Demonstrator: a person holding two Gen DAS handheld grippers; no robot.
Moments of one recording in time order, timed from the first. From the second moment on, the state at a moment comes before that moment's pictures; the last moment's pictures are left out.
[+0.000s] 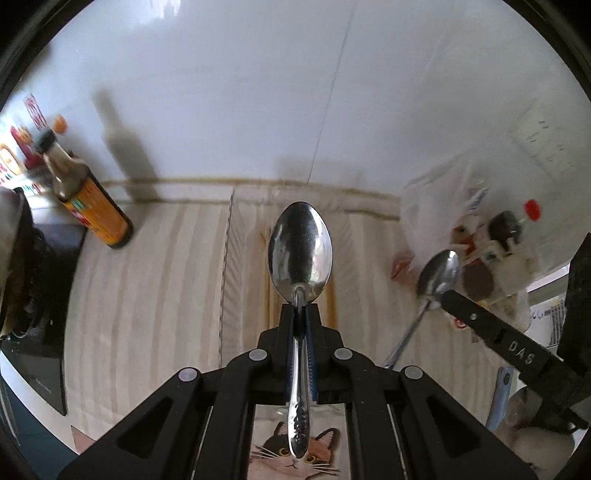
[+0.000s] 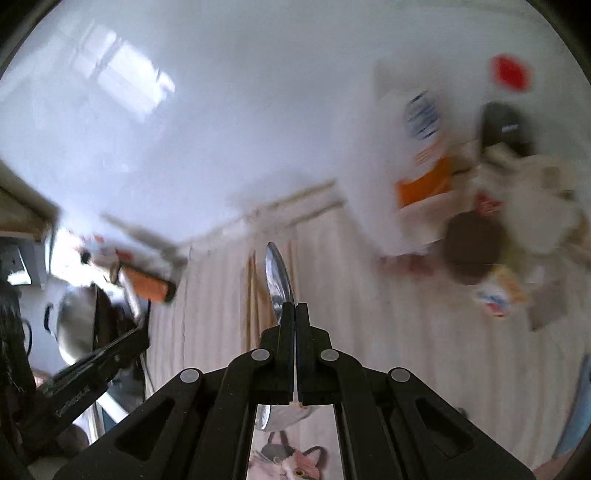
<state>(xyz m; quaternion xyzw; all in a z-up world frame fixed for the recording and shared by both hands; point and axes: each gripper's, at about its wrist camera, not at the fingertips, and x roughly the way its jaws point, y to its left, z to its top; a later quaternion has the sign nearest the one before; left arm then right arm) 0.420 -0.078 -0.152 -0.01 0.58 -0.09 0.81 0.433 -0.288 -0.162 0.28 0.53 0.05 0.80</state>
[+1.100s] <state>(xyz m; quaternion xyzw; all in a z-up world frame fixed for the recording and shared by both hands) 0.325 -0.106 -0.166 0.07 0.50 -0.03 0.86 0.300 -0.366 -0.226 0.25 0.61 -0.08 0.75</state>
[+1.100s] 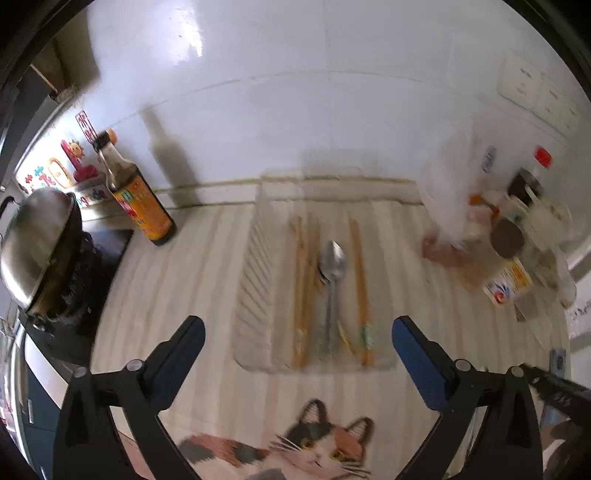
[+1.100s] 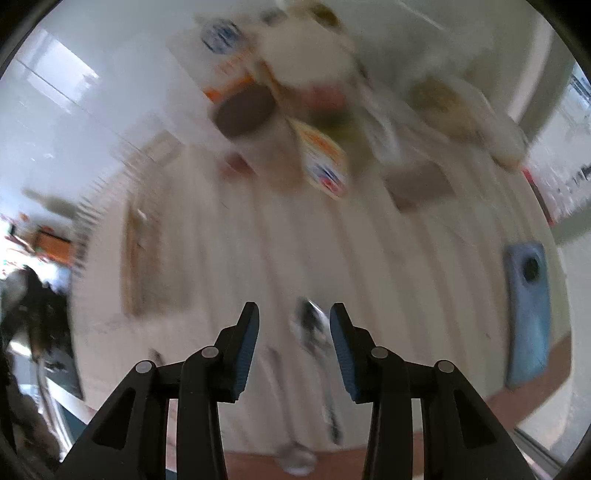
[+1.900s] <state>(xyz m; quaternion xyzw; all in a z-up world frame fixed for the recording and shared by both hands) 0.239 -0.183 -0.273 0.10 0.66 -0.09 0.74 0.250 -0.364 -0.308 0.13 0.66 -0.11 0.73</state>
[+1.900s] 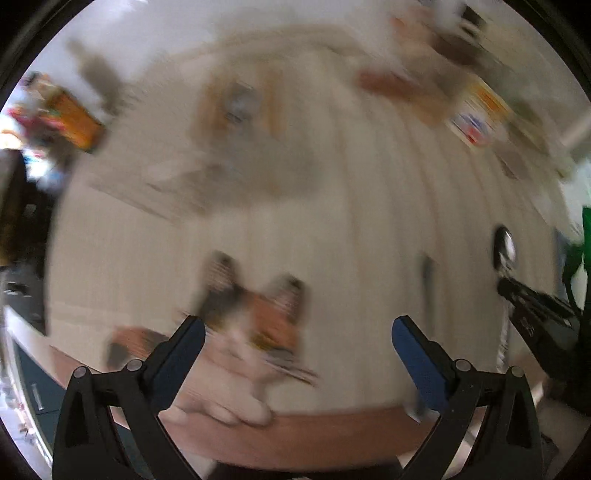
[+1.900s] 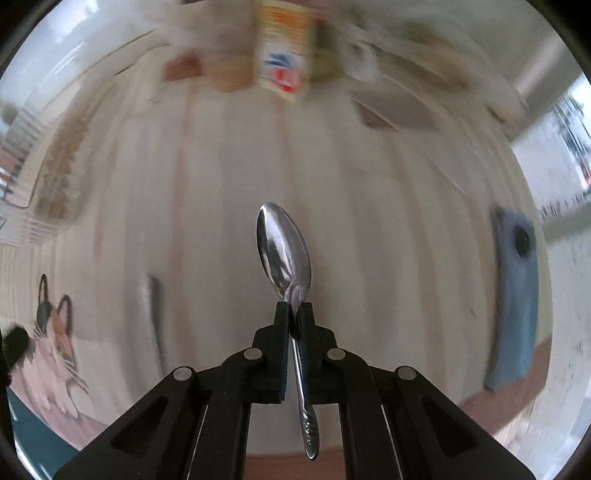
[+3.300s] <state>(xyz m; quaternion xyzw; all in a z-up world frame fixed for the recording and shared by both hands) 0.224 -0.175 -0.261 0.16 0.64 -0.19 0.73 0.173 -0.393 -0.270 0.26 0.61 -0.14 0.74</state>
